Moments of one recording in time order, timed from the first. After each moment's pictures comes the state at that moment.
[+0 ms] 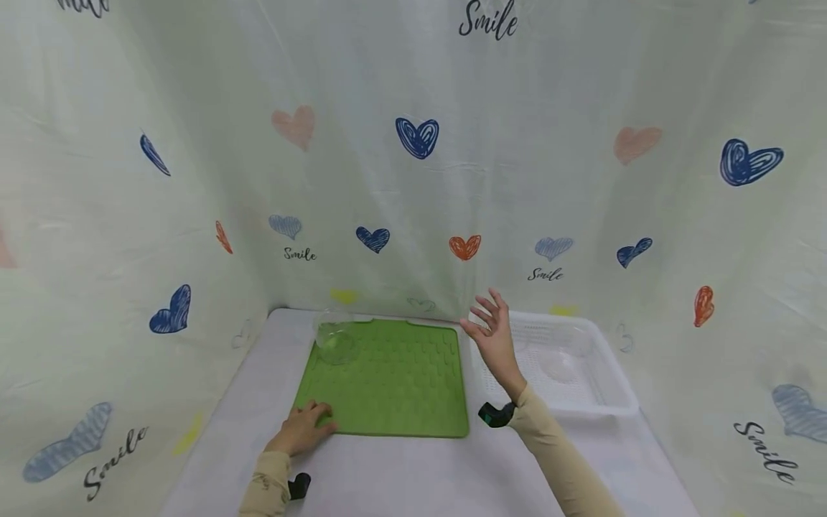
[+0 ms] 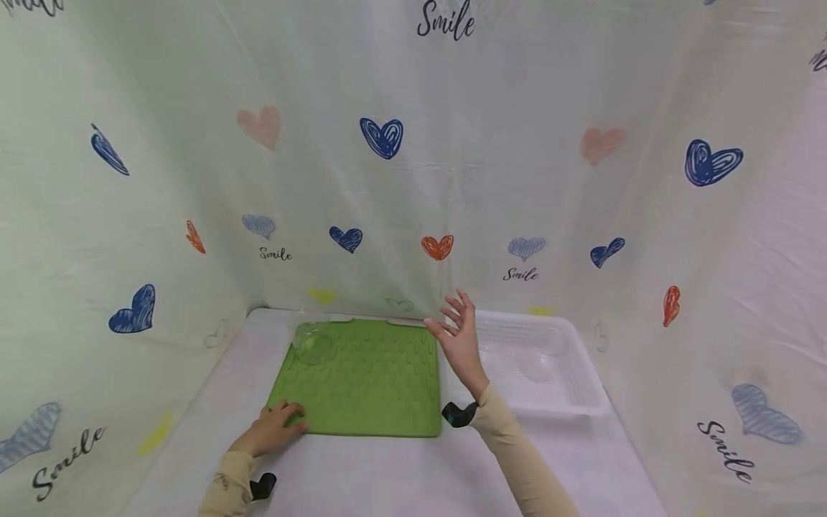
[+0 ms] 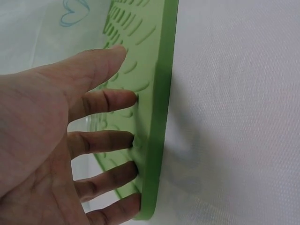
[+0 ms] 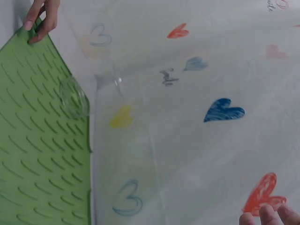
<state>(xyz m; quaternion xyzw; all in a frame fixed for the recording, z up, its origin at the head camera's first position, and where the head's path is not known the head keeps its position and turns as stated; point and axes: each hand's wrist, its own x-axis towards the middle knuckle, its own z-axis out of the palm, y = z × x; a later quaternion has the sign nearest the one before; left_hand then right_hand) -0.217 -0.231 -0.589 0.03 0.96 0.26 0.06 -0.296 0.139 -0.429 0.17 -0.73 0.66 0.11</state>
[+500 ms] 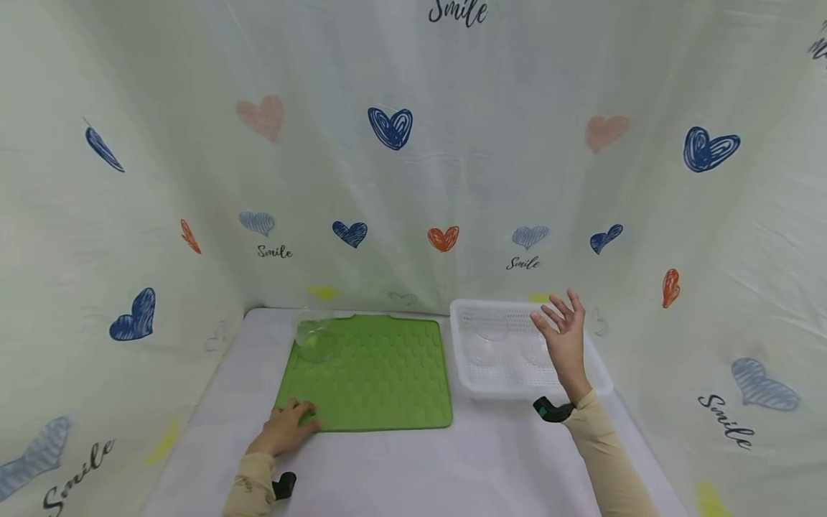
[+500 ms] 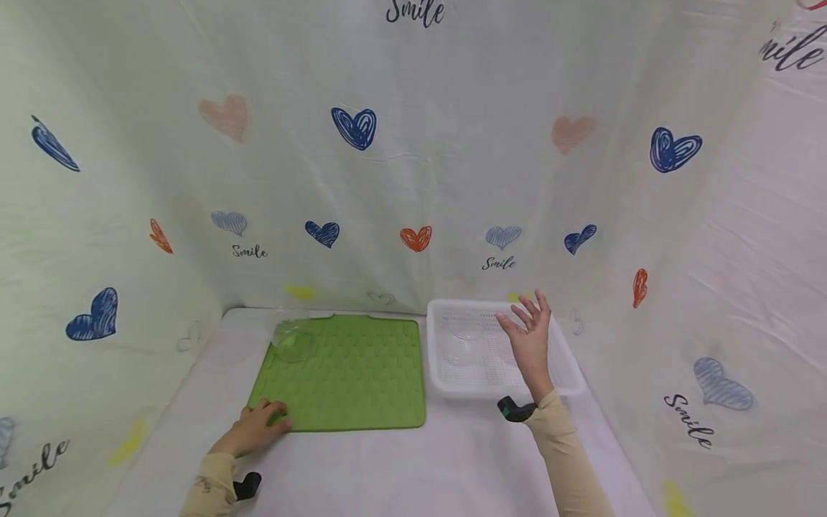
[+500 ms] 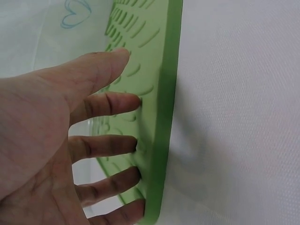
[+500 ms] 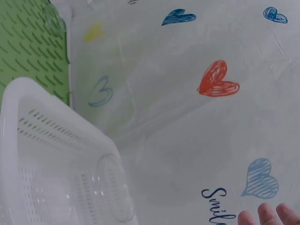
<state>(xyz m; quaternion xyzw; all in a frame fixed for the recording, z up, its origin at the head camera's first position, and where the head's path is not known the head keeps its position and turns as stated) -0.224 -0.230 -0.591 0.03 0.96 0.26 0.08 -0.294 0.274 -0.443 0.04 -0.71 0.67 0.21</state>
